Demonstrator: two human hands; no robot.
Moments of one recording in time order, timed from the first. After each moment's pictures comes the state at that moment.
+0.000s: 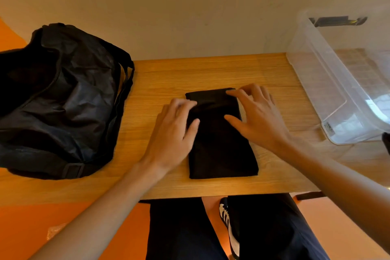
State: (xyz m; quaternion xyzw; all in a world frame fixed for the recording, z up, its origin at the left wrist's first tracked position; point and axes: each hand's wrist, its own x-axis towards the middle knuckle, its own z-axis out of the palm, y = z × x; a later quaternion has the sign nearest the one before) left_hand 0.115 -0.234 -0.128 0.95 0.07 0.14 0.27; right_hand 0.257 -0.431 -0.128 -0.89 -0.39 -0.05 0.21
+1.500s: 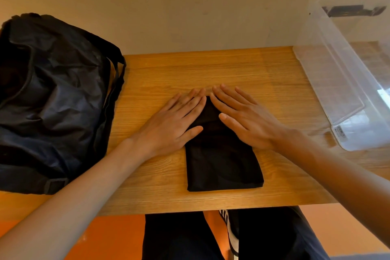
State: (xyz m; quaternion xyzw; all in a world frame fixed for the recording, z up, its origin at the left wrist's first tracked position) left_hand 0.165 -0.183 -0.157 0.99 -0.13 -0.03 0.07; right_hand 0.289 -0.414 -0.154 -0.84 -0.54 0.08 0.09
